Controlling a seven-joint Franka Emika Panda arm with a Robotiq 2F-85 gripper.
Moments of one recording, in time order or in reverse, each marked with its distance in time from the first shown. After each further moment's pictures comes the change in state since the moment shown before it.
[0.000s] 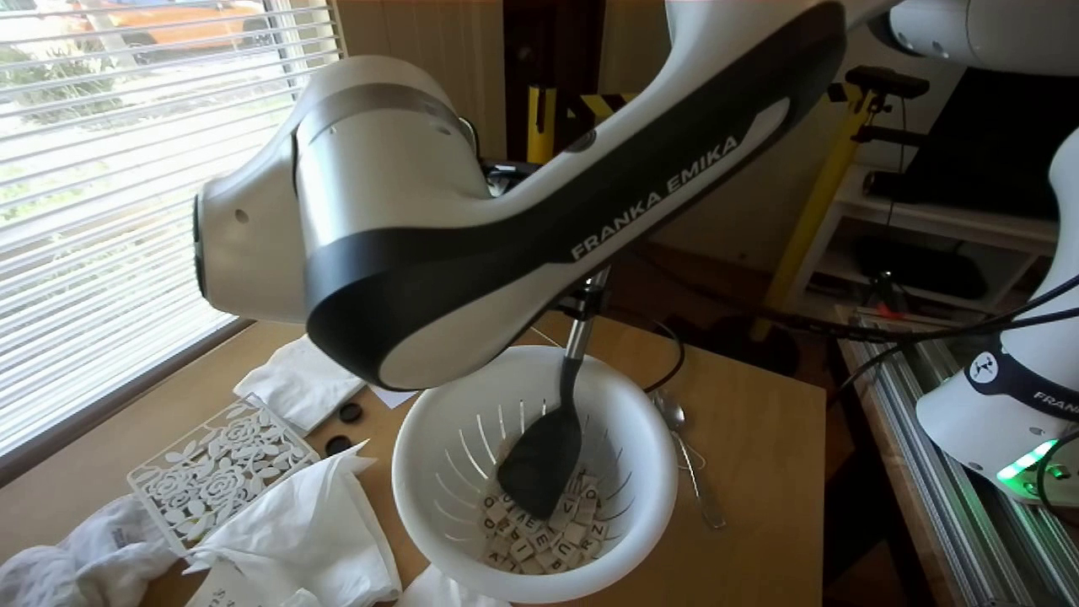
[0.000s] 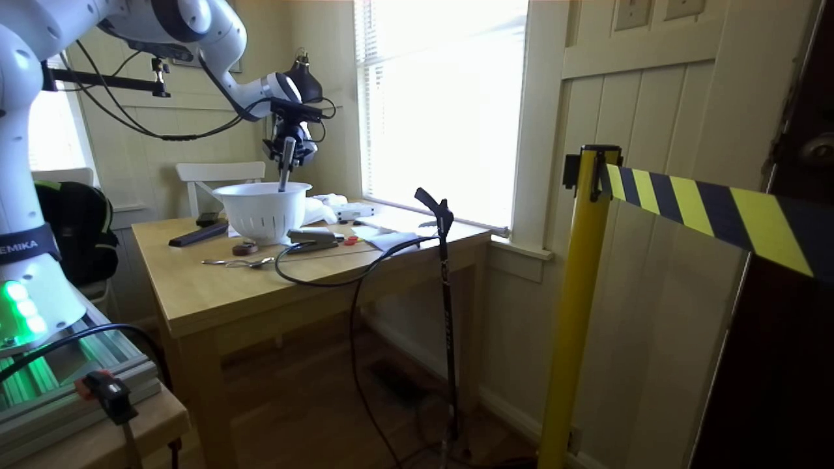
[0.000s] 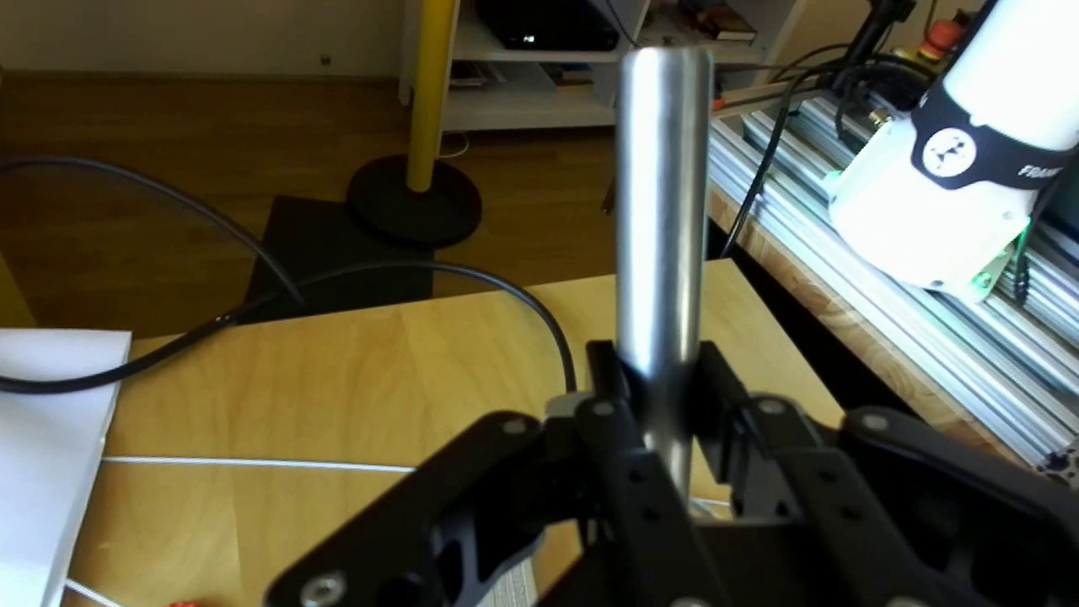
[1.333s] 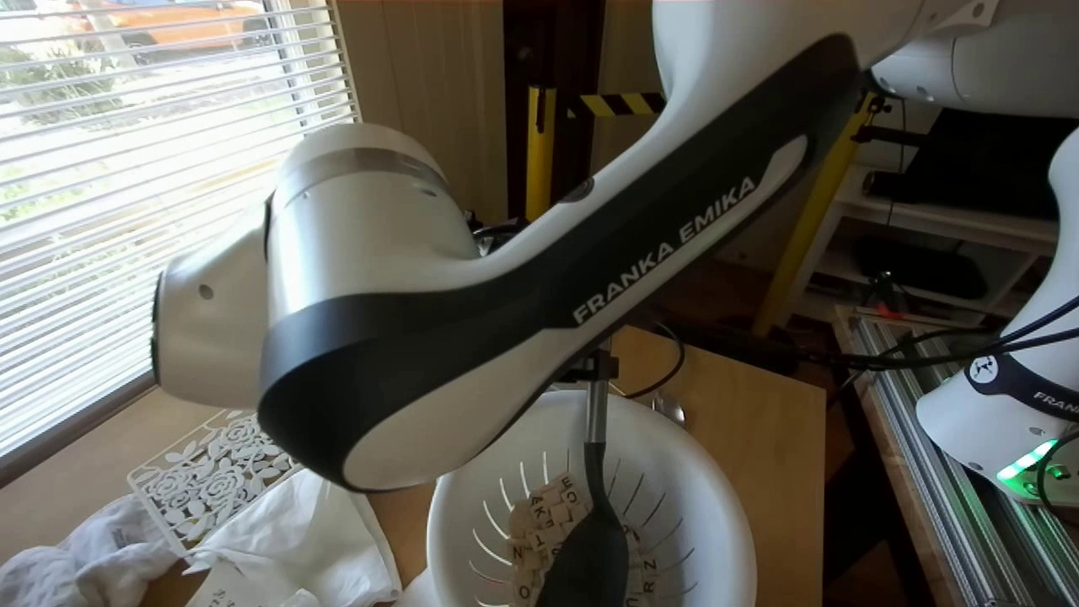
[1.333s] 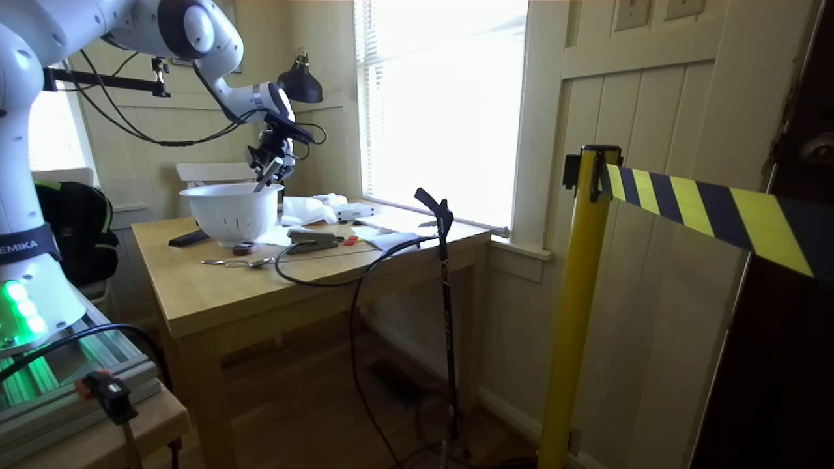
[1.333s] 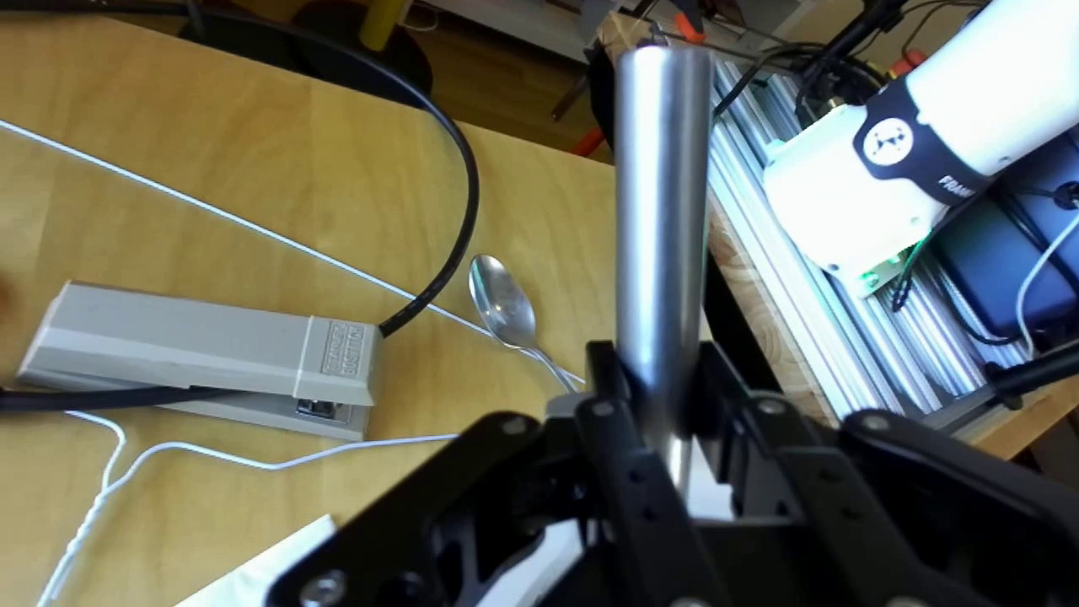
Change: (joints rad) arm 0.009 0.073 0.089 0.064 0.108 0.015 -0.203
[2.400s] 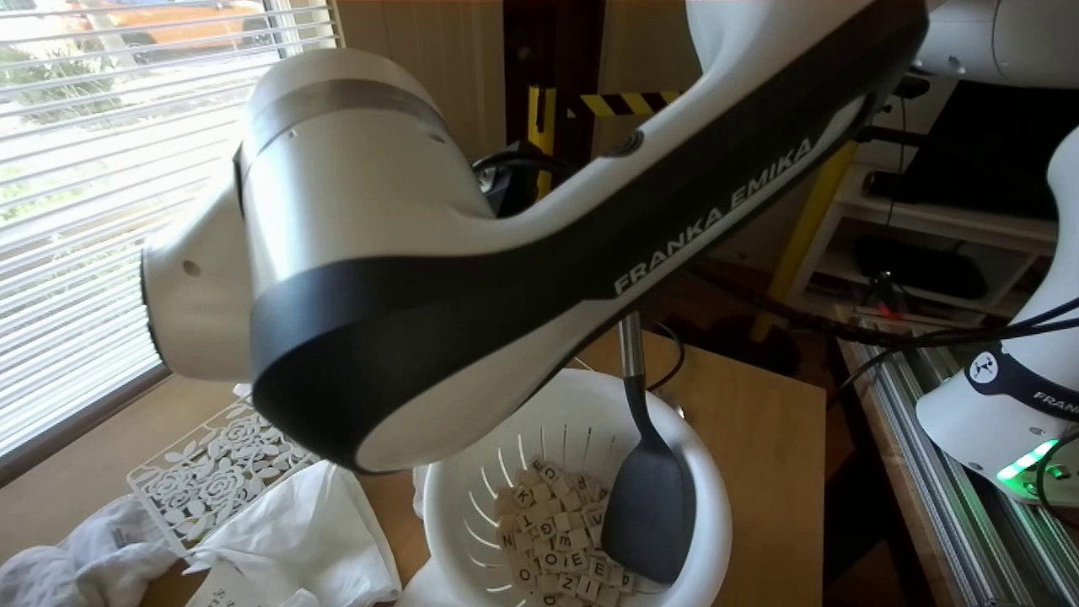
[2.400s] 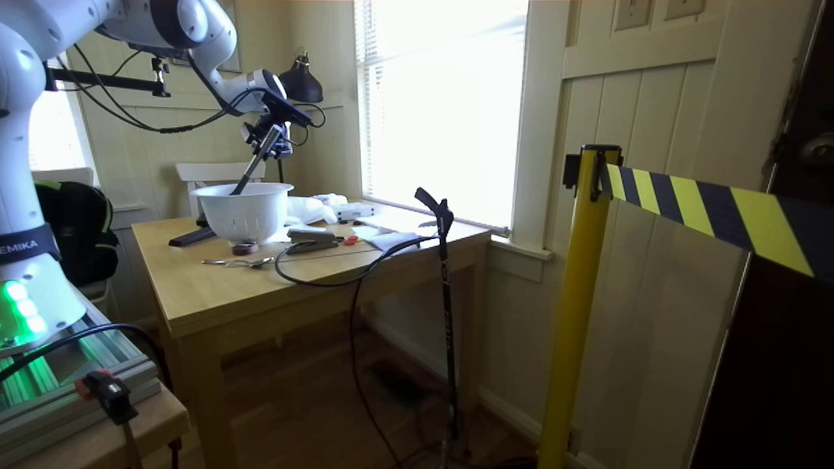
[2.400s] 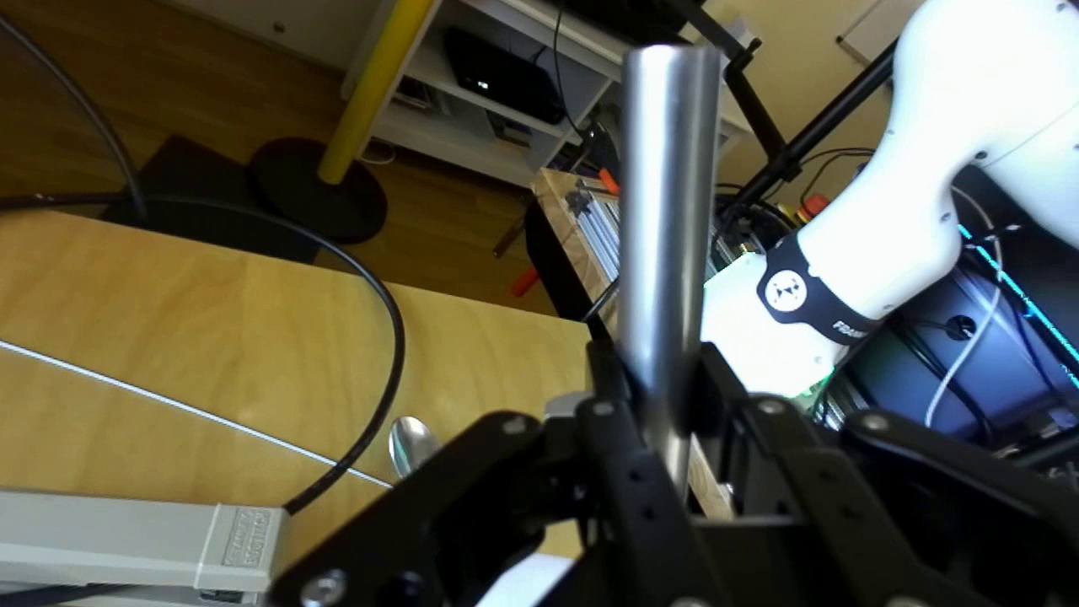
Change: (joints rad) arm 0.024 -0.053 -0.016 -0.009 -0.095 -0.196 -0.083
